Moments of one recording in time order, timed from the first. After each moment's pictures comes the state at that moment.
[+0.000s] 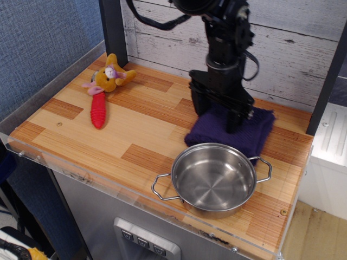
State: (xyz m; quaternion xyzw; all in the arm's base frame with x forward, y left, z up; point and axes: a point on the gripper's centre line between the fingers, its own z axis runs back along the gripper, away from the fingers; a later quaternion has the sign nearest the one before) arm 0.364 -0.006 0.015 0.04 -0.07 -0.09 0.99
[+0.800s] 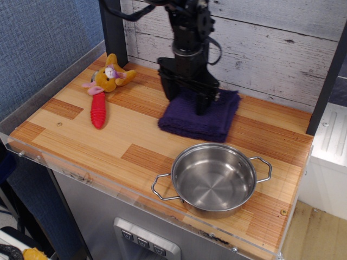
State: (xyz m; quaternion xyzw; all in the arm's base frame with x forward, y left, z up) arm 0.367 0.049 0.015 0.06 -0.08 -0.04 0.99
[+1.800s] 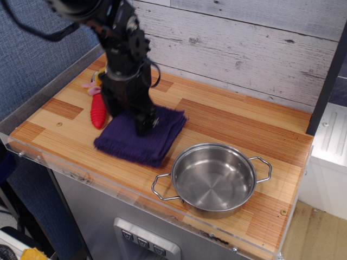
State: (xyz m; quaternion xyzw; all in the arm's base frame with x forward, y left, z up) arm 0.281 0.084 0.014 0.08 -0.06 -0.09 0.99
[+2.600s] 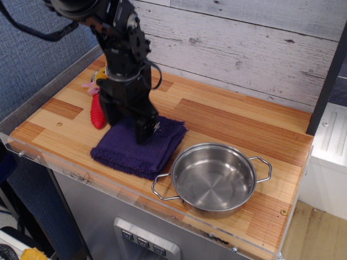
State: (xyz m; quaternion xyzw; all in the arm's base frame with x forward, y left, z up) arm 0.294 0.076 0.028 0.06 -0.07 -0.07 0.99
